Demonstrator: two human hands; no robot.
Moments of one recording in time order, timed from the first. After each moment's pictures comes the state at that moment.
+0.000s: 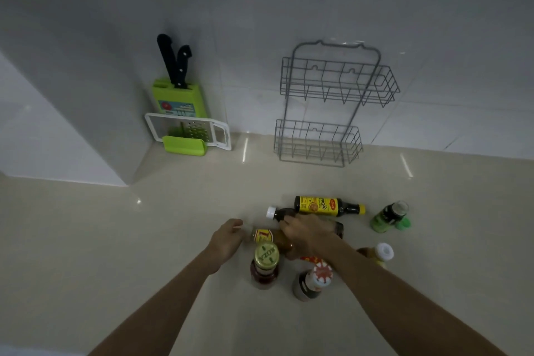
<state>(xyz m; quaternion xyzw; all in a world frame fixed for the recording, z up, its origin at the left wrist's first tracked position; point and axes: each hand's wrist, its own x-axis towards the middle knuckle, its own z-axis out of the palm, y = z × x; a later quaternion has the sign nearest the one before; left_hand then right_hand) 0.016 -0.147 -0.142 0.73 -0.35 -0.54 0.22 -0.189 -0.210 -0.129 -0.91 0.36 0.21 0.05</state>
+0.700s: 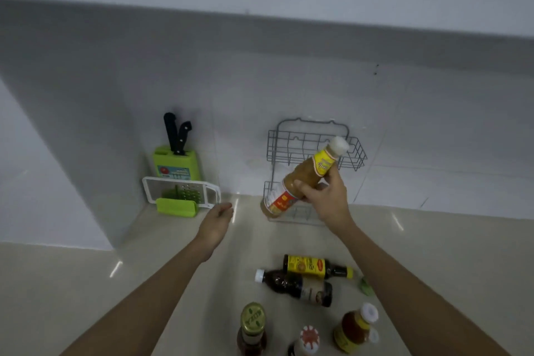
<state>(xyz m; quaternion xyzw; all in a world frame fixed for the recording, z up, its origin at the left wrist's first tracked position) 0.025 -0.244 -0.045 0.67 -0.39 -0.47 0.43 -0.213 -0.282 0.028 -0.57 0.44 -0.54 0.43</state>
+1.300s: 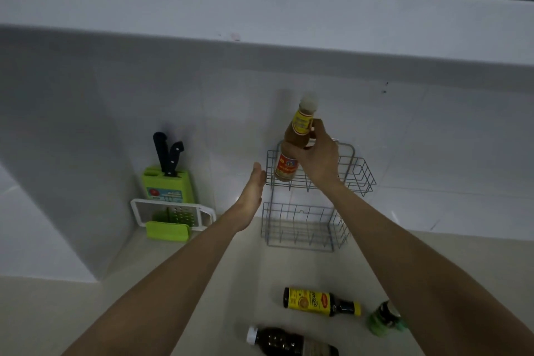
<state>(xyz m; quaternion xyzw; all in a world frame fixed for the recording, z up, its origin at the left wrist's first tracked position) -0.034 -0.363 0.035 0.52 -0.41 -0.60 0.44 -0.177 -0.411 0.095 -0.67 0.49 -0.52 0.18</state>
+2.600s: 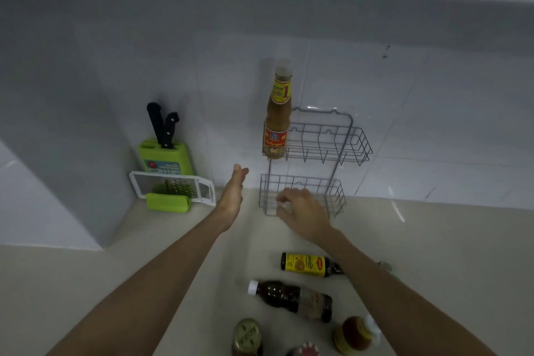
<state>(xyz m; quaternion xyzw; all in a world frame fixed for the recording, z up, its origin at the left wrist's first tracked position) -0.017 -0.315 -0.012 0.58 -0.39 -0.54 0.47 -0.198 -0.319 -0.033 -0.82 0.52 -0.19 0.17</state>
